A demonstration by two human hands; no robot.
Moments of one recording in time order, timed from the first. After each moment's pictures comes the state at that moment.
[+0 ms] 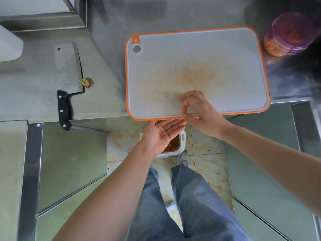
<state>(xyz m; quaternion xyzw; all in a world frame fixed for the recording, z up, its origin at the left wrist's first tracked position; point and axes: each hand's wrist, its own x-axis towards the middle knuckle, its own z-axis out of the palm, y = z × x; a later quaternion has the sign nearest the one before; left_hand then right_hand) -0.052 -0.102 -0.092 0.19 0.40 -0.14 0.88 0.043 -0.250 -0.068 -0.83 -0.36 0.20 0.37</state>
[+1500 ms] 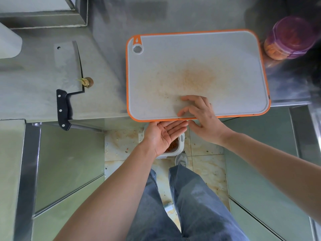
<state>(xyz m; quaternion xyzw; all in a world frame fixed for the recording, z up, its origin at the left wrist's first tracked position) -0.050 -0.105 -0.091 0.18 0.38 -0.16 0.89 0.037 -0.260 -0.081 -0.86 -0.38 0.18 0.30</state>
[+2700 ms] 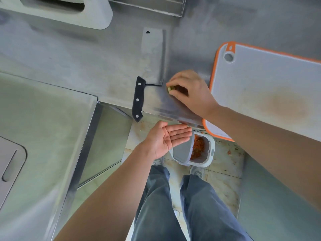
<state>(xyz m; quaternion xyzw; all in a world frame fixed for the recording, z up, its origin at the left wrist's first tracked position) -0.122 0.054 -0.117 0.14 0.43 -0.13 0.88 0.045 0.006 -0.097 -0.76 -0.54 0.11 0.34</state>
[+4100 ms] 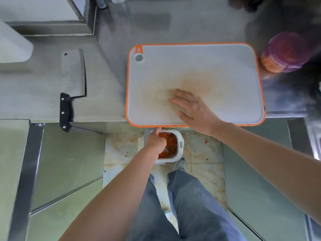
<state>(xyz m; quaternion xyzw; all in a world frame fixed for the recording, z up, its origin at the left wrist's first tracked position) -0.049 -0.116 -0.109 0.65 0.45 -0.25 0.55 0.078 -0.239 -0.076 -0.84 -0.46 0.16 0.24</state>
